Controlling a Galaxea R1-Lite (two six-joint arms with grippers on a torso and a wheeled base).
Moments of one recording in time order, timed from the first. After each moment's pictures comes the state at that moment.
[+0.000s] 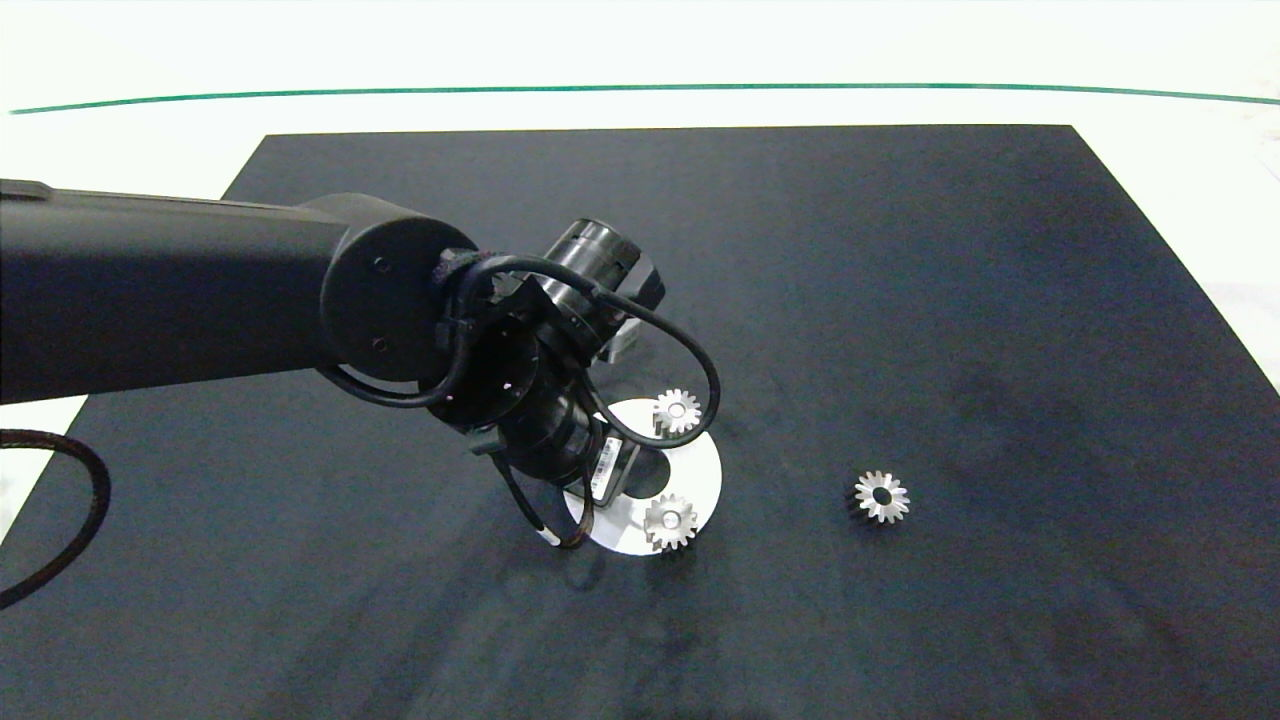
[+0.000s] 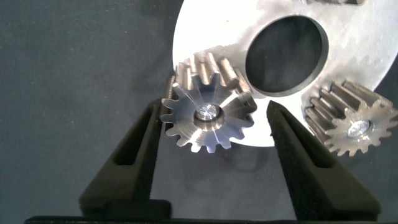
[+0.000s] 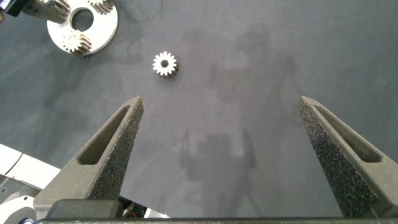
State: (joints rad) left arm -0.73 1.93 -1.67 0.74 0.28 -0.16; right arm 0.24 0.83 -1.06 0.57 0.05 -0.16
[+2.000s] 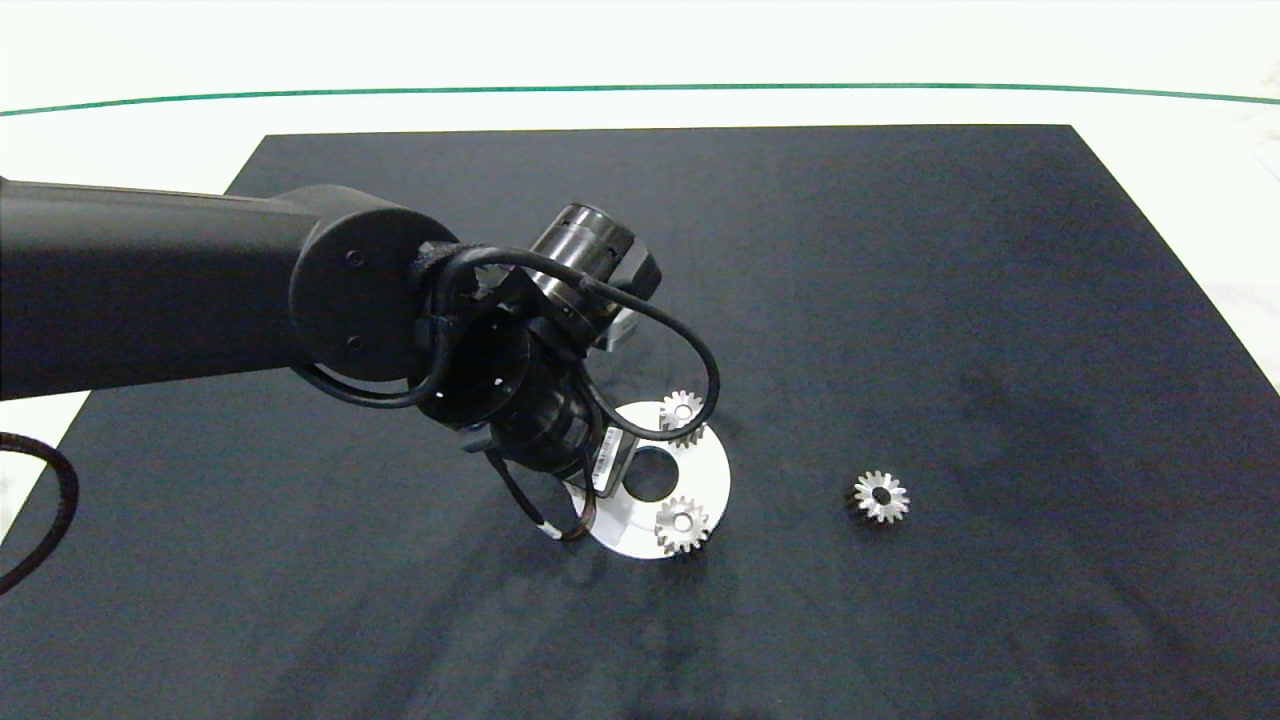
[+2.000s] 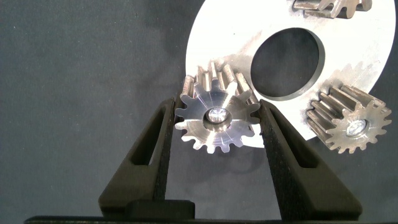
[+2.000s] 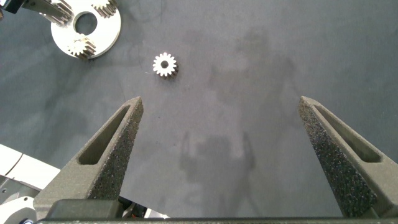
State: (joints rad) left arm -0.73 1.90 -1.65 0.70 0.29 -0.16; right arm 0.24 0.82 -1.06 0.57 0.05 -0.16
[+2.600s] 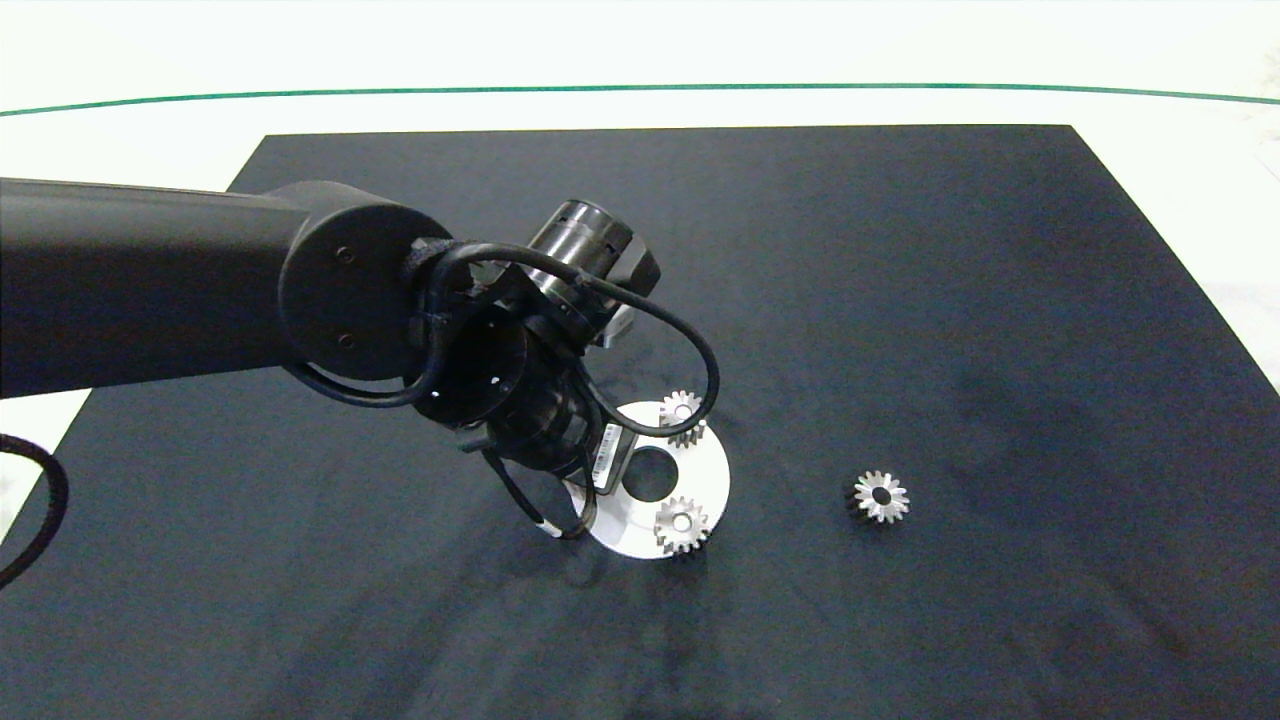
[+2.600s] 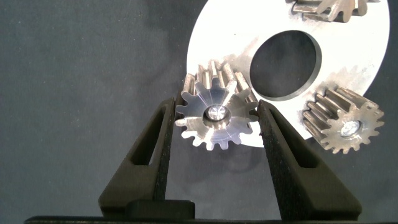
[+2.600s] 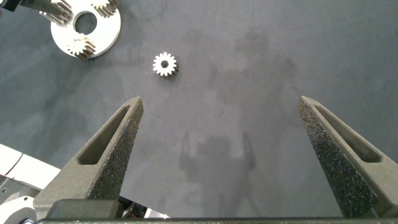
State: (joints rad) left arm -0.74 1.89 -1.65 0.70 0.30 -0.19; right arm 0.24 0.82 -1.06 0.57 0.05 -0.16
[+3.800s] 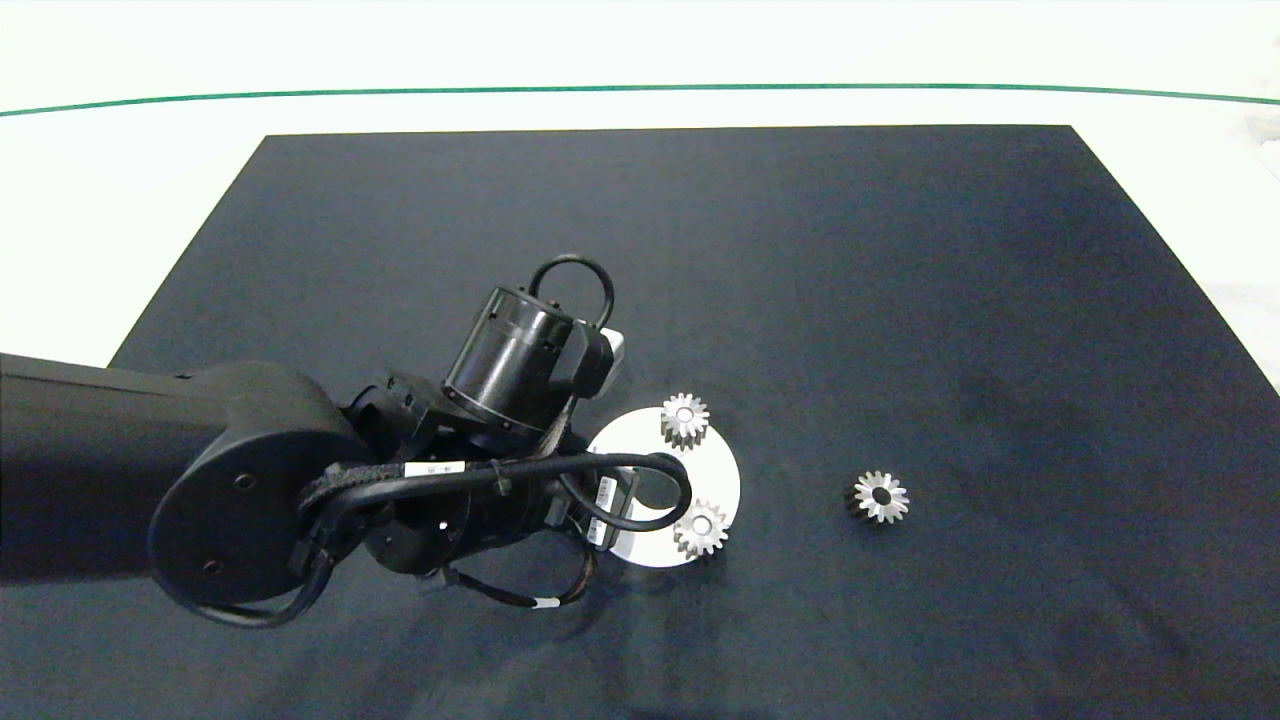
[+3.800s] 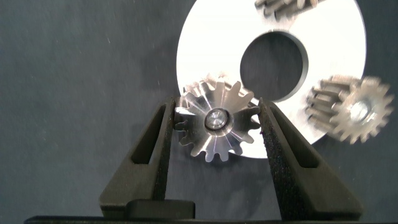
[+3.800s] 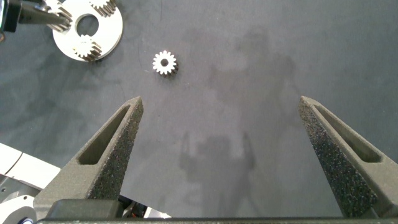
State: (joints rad) left arm -0.78 1.74 -1.12 0.09 0.30 -0.12; right arm 0.24 0.81 -1.05 0.57 0.05 -0.16
